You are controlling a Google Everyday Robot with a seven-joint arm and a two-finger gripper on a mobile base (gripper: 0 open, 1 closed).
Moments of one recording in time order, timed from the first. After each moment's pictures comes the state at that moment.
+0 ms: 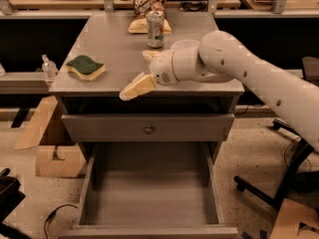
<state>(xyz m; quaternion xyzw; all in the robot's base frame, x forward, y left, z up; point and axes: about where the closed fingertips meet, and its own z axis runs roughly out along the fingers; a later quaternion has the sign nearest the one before) 0.665 0.063 0.857 -0.52 0.65 0.28 0.48</state>
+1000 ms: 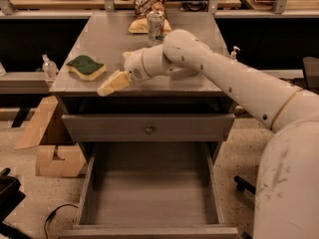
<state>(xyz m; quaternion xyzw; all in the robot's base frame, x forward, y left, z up) 0.717 0.133 0.827 -0.51 0.67 0.28 0.46</state>
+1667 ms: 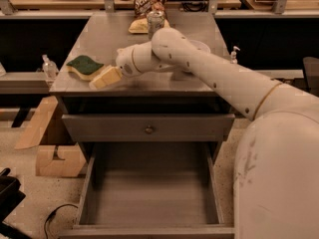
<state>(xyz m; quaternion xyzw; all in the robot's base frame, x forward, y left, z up) 0.746 0.160 0.827 -0.50 0.68 0.27 0.46</state>
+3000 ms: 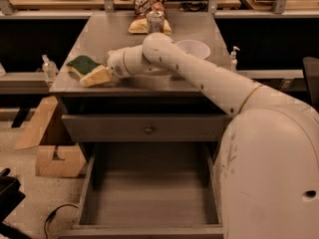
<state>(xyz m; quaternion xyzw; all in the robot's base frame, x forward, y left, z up) 0.757 0.196 0.817 -0.48 0.68 0.31 0.47</state>
